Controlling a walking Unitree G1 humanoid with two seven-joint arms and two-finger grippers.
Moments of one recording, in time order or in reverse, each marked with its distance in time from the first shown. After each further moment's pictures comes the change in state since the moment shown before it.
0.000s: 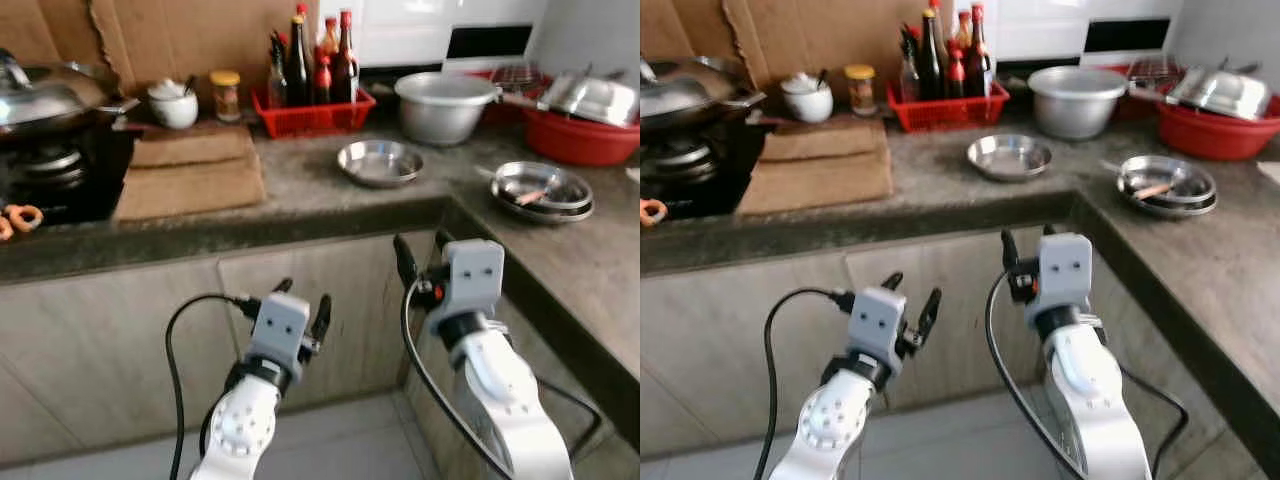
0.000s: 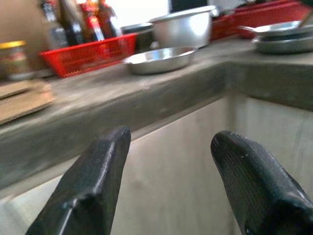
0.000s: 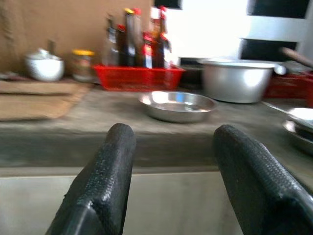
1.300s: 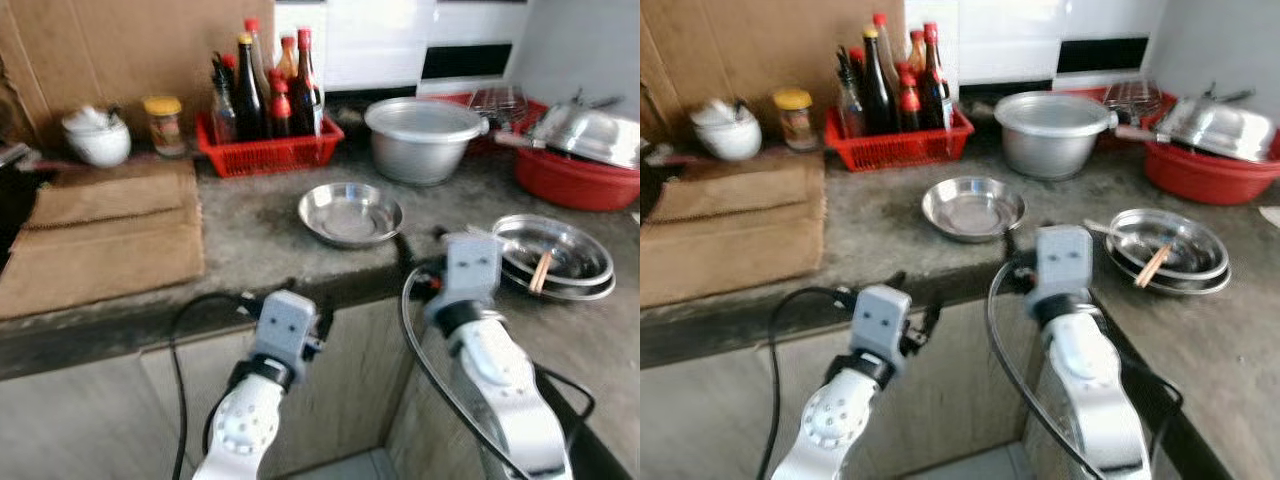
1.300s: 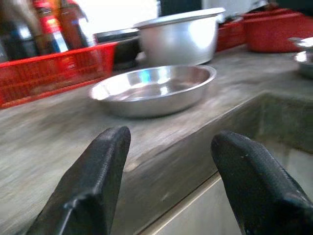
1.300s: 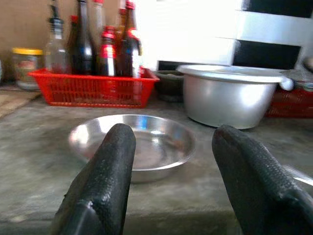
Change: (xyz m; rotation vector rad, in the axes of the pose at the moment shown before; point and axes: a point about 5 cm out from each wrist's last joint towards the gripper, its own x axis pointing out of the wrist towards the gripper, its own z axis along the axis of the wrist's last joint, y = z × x) left arm 0.000 0.006 -0.001 0.007 0.004 0.022; right arm 0.015 0.010 0.006 0.011 -0.006 0.064
